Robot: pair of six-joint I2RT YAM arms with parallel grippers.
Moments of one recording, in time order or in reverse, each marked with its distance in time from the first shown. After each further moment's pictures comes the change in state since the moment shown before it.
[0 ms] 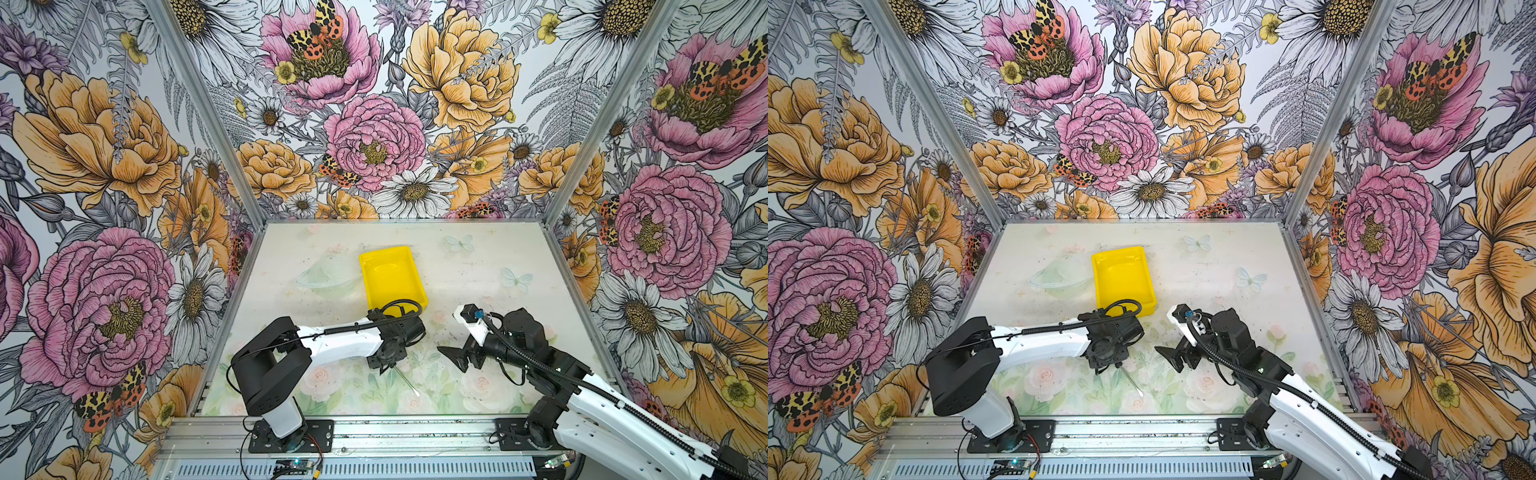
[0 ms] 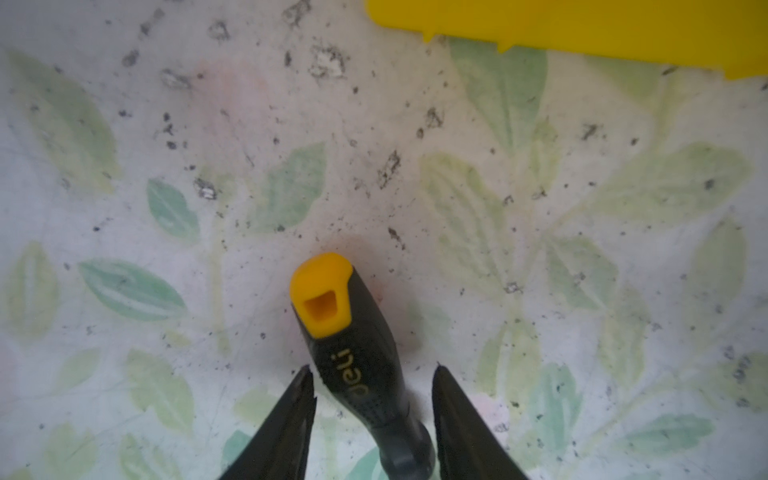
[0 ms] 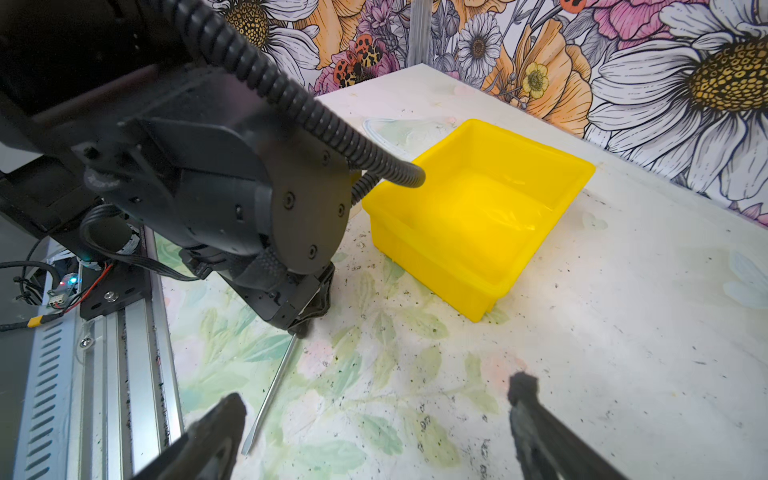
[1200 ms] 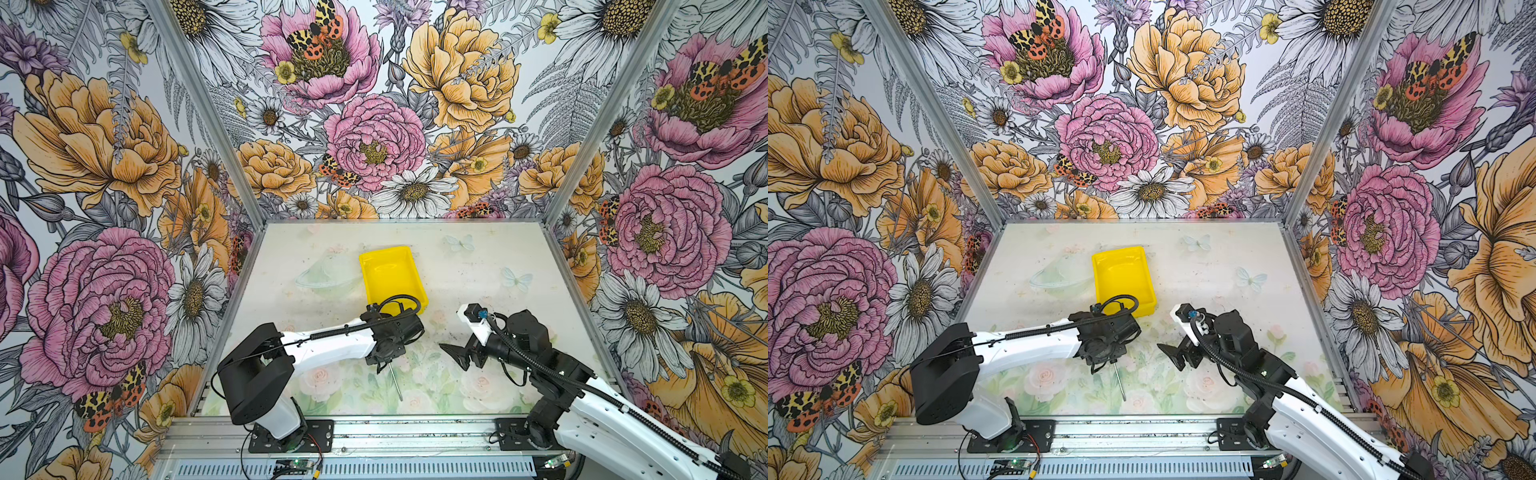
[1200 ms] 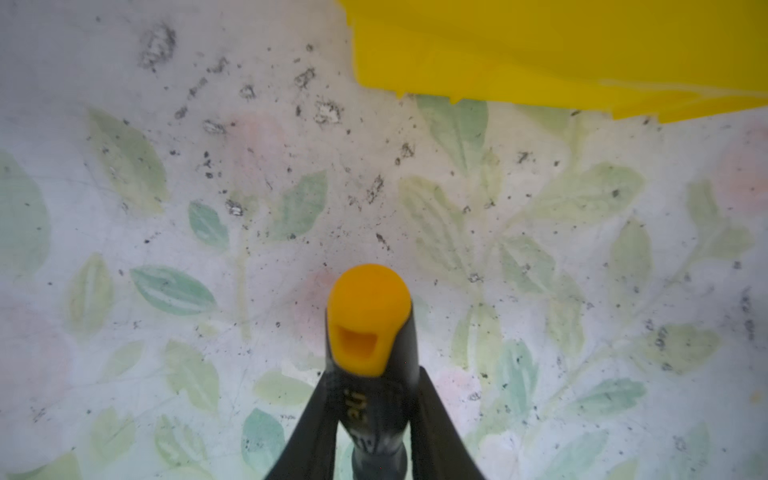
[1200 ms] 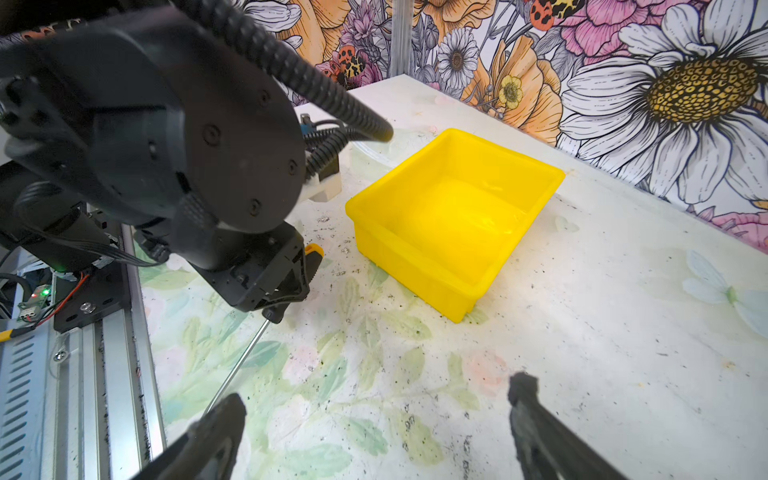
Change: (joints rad) left arm -0.008 -0.109 0.012 -0.034 -0.058 0.034; right arm 0.000 -0.035 -0.007 0.000 0.049 0.003
